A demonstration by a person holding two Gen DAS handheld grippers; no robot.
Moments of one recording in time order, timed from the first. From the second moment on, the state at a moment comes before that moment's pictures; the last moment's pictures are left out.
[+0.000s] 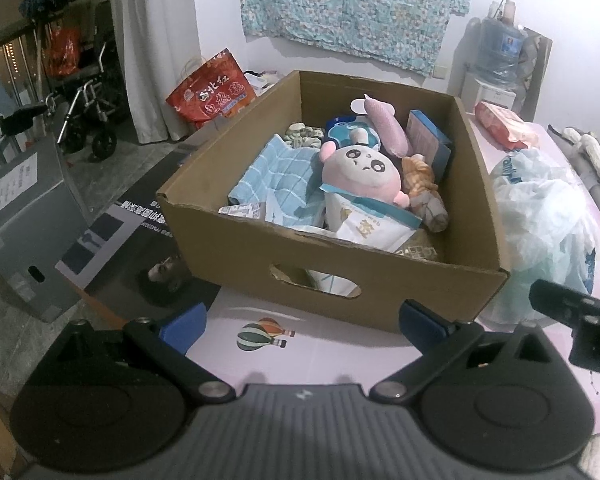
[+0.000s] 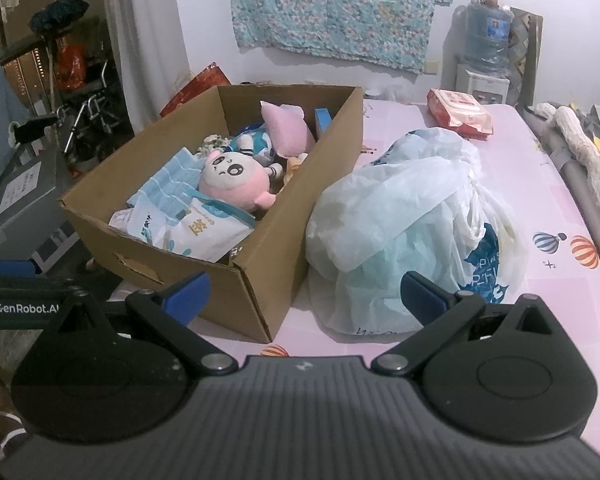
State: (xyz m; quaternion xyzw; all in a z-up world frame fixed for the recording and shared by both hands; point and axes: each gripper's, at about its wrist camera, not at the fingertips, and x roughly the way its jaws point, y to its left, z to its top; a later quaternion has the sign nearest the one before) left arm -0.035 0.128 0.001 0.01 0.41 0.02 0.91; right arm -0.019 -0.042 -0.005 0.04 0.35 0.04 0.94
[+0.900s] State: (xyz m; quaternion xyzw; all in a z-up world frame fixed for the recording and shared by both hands) left arm -0.036 0.128 0.000 0.01 0.41 0.02 0.91; right arm -0.018 -0.040 -0.005 0.04 0.35 0.05 0.93
